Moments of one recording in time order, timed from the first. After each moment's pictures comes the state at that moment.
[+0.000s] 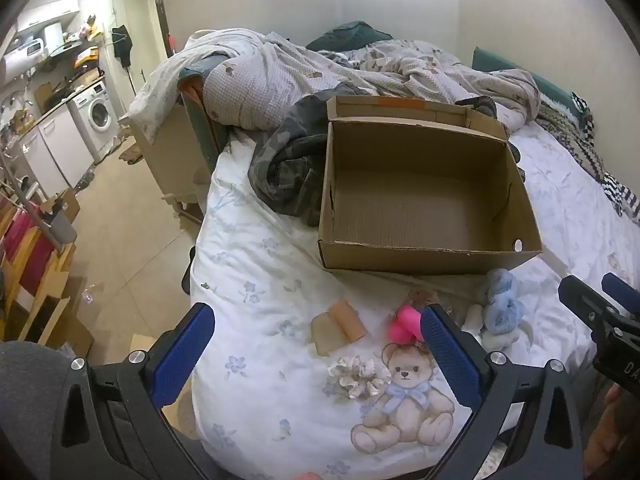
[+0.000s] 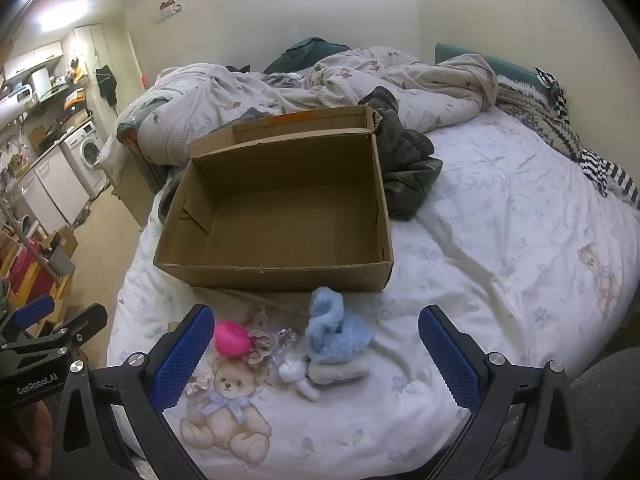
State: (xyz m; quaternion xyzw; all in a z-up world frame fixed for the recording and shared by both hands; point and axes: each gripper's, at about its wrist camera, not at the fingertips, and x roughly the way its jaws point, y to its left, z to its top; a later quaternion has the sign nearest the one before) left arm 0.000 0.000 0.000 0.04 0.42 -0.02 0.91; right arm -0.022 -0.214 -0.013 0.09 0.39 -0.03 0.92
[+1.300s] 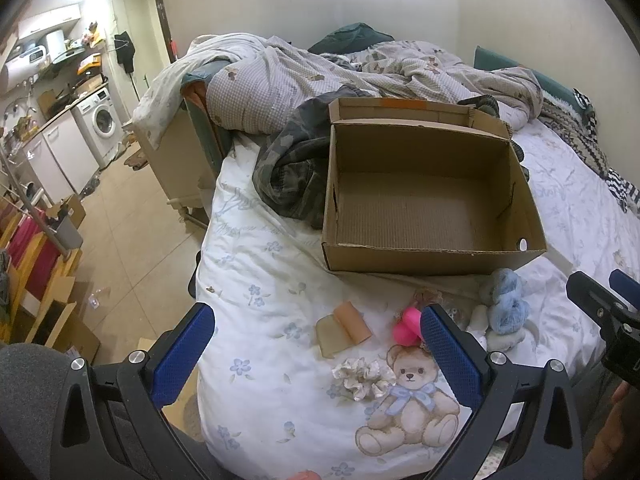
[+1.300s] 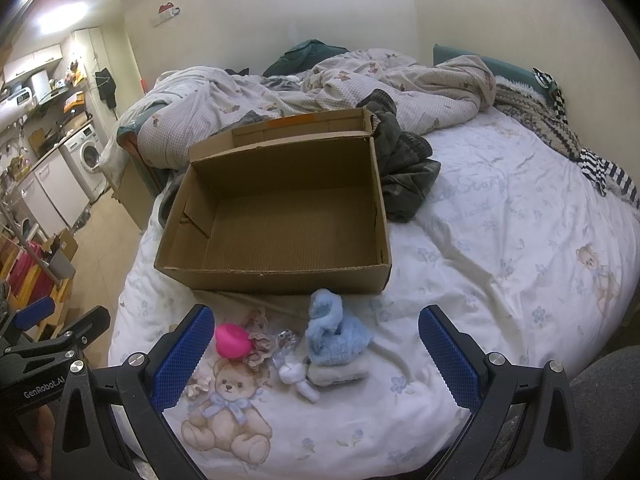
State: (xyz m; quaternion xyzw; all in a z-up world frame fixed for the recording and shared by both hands) left arm 0.000 -0.002 0.001 0.05 0.41 -0.01 0.91; right arm -0.023 -0.215 -0.011 0.09 0.39 -0.03 0.92
